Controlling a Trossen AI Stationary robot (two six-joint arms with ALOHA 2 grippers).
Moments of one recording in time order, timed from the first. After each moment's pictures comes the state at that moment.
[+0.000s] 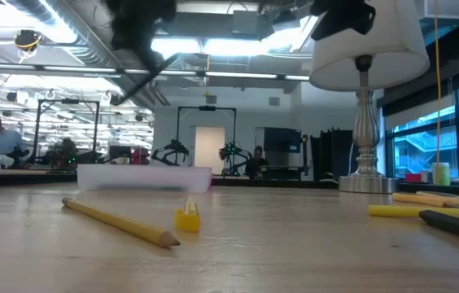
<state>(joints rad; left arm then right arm) 0.08 1.33 1.25 -1.07 -0.31 -0.42 0.32 1.37 1.20 -0.68 0.32 0.57</state>
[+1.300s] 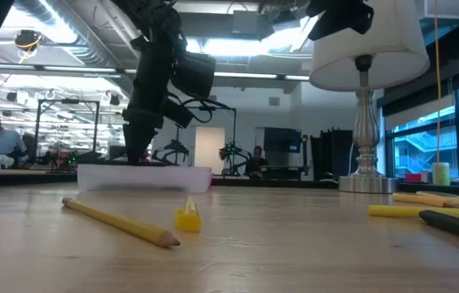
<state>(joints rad) 0.30 1.83 1.25 -1.11 -0.19 -0.11 0.32 1.37 1.20 -0.68 0.36 0.57</state>
